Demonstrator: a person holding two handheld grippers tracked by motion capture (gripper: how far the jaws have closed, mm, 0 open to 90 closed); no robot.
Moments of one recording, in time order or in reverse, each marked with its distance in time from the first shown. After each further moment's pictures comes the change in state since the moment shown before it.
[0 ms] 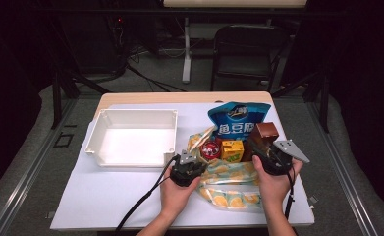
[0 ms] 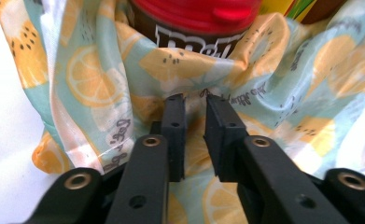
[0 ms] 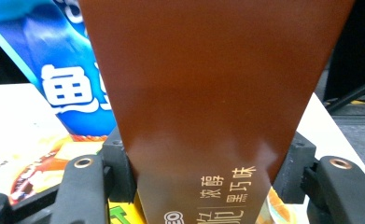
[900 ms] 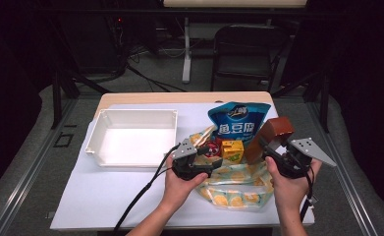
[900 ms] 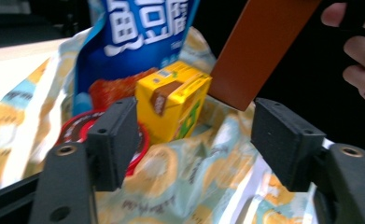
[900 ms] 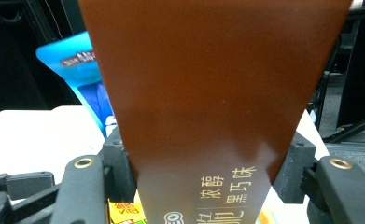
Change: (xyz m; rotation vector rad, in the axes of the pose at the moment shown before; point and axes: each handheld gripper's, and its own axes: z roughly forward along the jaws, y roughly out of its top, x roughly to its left) left arm -0.027 0.048 -0.032 -0.251 -0.243 0.113; right arm 0.003 0.043 -0.051 -0.073 0.071 -0.019
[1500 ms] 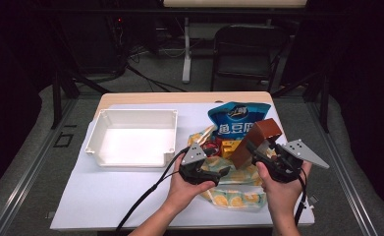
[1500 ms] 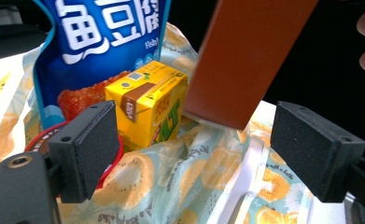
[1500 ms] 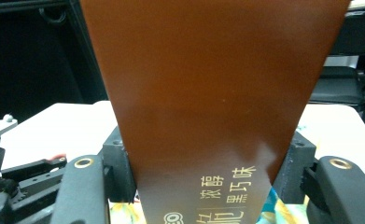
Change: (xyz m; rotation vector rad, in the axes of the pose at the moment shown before) left arm -0.019 0.001 0.010 0.038 -0.004 0.093; right arm 0.031 0.002 -0.005 0.021 0.129 0.005
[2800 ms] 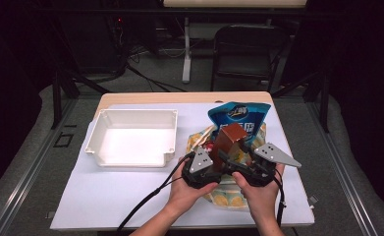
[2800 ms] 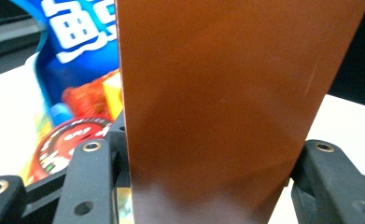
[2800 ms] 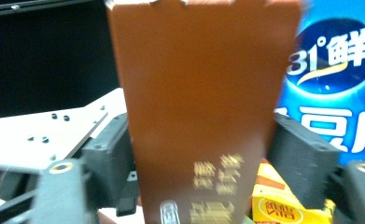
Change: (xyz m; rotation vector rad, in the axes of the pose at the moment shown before) left arm -0.009 -0.003 -0.001 0.039 0.122 0.050; right arm 0.042 -0.012 0.018 0.035 0.218 -0.021
